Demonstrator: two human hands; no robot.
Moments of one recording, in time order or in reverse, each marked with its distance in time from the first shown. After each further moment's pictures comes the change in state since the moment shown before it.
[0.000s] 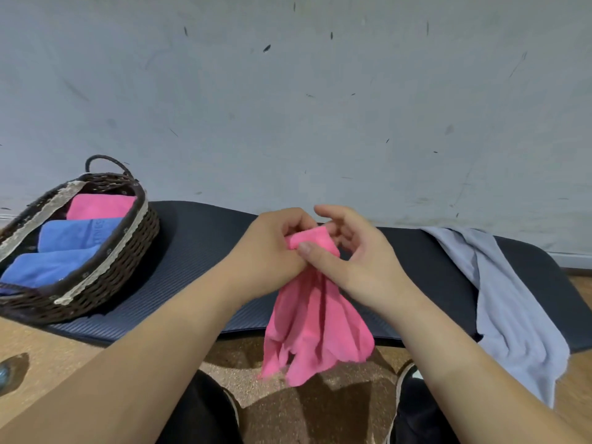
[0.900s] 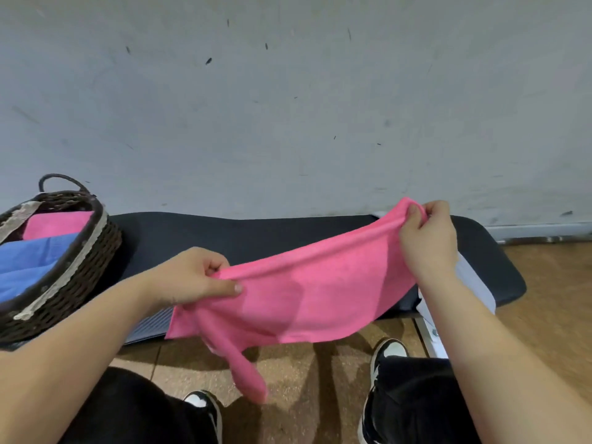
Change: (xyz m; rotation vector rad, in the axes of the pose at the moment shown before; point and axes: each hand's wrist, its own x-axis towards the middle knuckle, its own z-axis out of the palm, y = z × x) left_hand -0.015 -0.057 -0.027 0.245 -0.396 -0.314; right_hand -0.026 0.067 -0.143 -0.424 0.783 0.339
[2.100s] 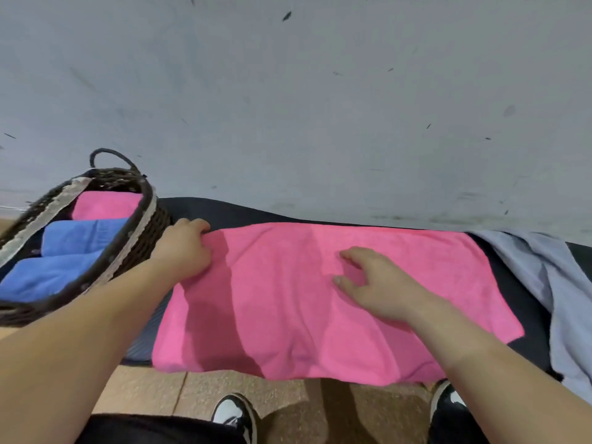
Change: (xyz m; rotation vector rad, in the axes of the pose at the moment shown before) left_hand 0.090 -0.151 -0.084 0.489 0.534 -0.362; right_hand -0.052 -0.039 0.169 -0.391 -0.980 -0.475
